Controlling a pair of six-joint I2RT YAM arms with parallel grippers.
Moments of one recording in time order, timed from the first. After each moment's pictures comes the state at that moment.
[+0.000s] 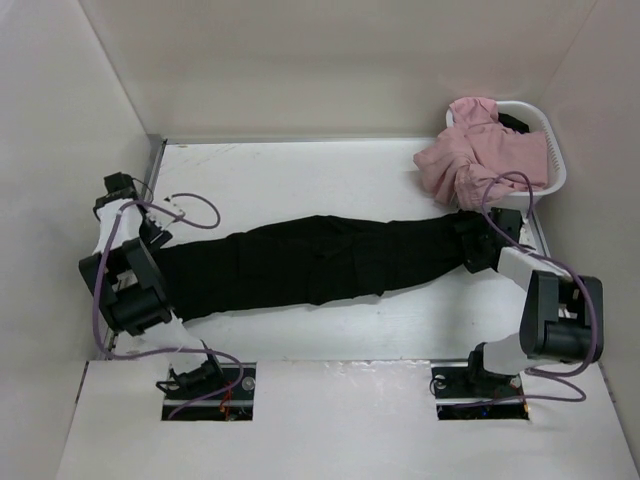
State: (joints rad) left arm 0.46 1.68 1.28 -0.81 -0.16 1.18; right arm -0.16 1.44 0.66 -0.08 -0.03 1.09
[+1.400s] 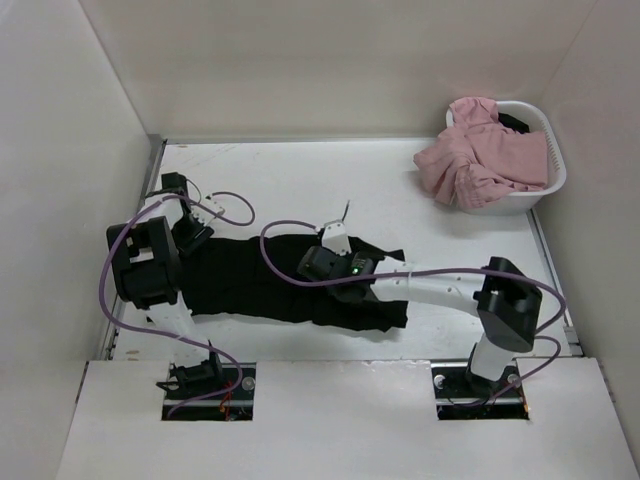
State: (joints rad) left arm 0.21 1.88 1.24 -0.67 -0.13 0.91; right arm 1.12 1.72 1.24 -0.63 0.63 0.70
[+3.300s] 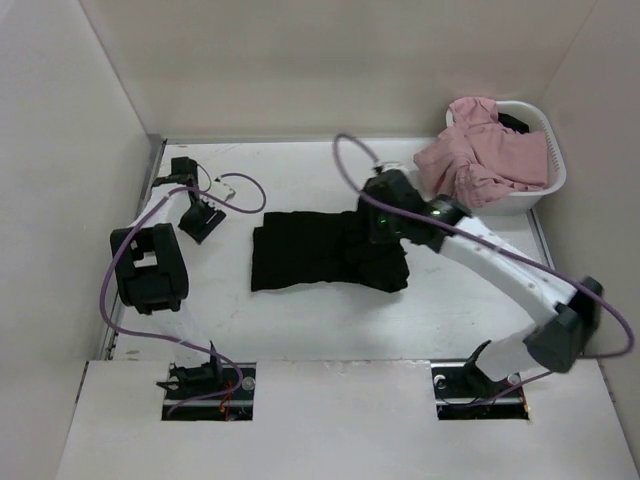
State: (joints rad) left arm 0.15 1.82 1.34 -0.76 -0.06 0.80; right arm 0.68 1.36 1.37 -0.82 0.26 0.55
